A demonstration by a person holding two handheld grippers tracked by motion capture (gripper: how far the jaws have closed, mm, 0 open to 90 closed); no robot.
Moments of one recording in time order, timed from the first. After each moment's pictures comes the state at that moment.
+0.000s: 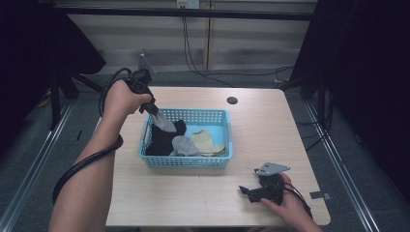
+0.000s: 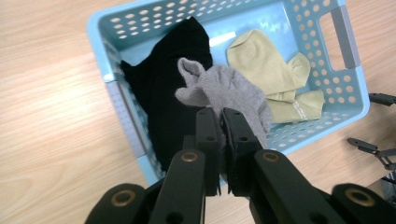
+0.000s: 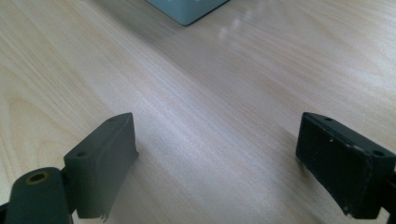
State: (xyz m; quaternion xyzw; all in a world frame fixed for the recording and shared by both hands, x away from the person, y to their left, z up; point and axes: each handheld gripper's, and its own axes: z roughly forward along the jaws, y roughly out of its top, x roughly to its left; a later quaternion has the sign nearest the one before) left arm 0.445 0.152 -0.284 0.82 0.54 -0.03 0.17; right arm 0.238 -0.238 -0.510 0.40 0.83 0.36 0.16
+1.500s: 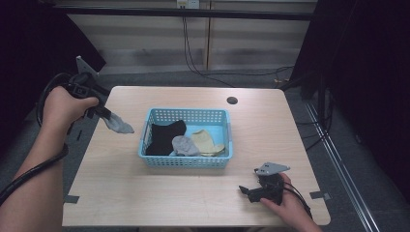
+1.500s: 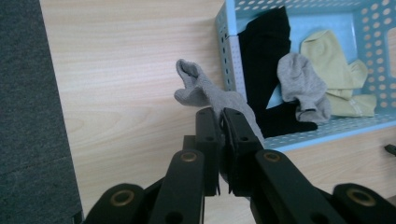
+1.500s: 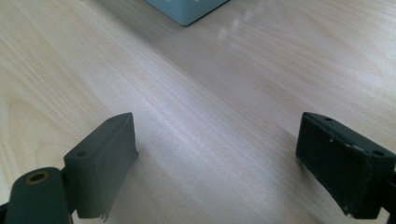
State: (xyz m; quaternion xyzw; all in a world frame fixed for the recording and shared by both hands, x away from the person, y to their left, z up) left arm 0.421 0.276 -0.287 0.76 0.62 -0.02 0.18; right arm 0.238 -0.238 -0.510 0.40 0.83 0.36 0.16
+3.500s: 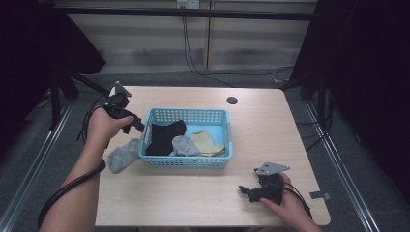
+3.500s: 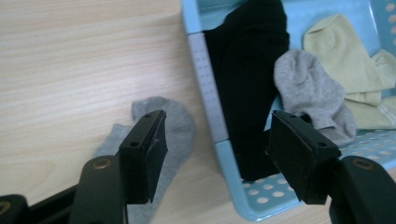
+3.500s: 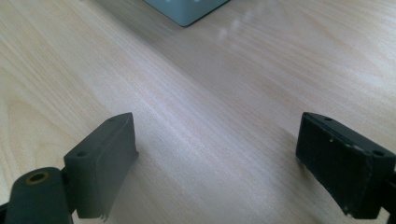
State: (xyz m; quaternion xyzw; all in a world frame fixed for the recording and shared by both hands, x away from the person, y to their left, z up) left arm 0.431 0.210 -0.360 0.79 0.58 -0.01 0.19; right arm 0.239 -0.237 -0.511 0.40 0.83 0.36 0.16
